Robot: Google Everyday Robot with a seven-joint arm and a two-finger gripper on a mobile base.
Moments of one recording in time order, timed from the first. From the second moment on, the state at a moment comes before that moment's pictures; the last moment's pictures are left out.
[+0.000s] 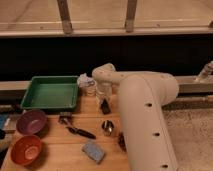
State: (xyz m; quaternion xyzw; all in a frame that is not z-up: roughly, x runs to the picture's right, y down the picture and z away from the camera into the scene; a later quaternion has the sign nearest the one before) arm -0.012 0.100 0.934 -0.33 0.19 0.50 0.78
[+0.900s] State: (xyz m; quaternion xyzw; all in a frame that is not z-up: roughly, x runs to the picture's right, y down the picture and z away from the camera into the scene) arm 0.031 0.043 0.885 -0.26 0.14 0.56 0.77
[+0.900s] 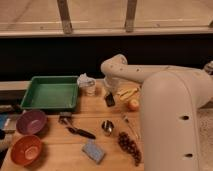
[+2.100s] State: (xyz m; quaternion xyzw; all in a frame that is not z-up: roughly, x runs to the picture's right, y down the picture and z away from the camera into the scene) arm 0.008 0.089 0.937 -0.34 0.15 0.55 0.75
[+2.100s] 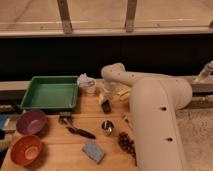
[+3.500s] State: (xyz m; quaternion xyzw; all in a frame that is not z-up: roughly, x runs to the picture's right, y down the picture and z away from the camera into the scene) arm 0.013 0.049 0.881 -0.28 0.10 0.57 0.77
